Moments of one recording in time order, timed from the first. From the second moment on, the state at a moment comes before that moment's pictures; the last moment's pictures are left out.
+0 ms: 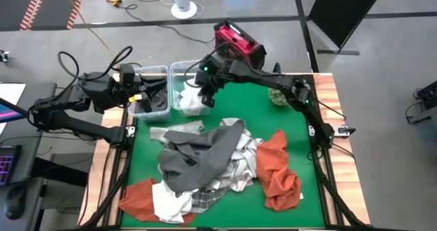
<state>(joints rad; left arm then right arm) -0.01 0.85 1.30 -0.54 -0.52 -0.40 -0.38 2.24 2.16 -0.78 -0.28 -0.19</state>
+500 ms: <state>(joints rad) -0.01 0.86 1.30 -0.55 -0.52 -0.44 -0.38 2.25 2.17 -0.77 -0.33 -0.14</state>
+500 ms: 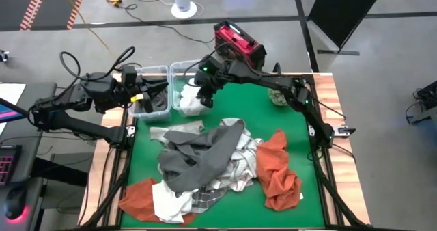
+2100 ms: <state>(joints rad) -0.01 0.85 1.30 -0.60 -0.49 -0.46 -0.37 2.34 2.35 -0.75 -0.02 -0.39</state>
